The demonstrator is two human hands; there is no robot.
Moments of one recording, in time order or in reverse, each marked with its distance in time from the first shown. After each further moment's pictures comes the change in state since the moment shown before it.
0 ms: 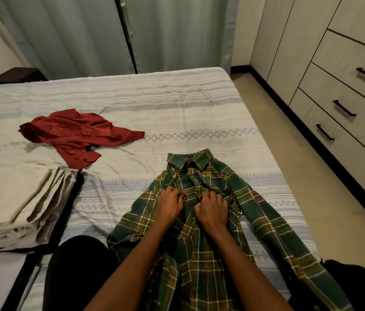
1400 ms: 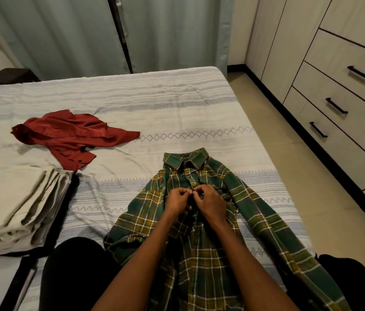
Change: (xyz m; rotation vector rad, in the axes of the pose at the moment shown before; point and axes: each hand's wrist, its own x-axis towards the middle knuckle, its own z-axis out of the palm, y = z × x) left_hand 0.000 0.046 -0.004 -0.784 -0.255 -0.427; right_hand 0.014 0.009 -0.018 0.483 0.026 0.014
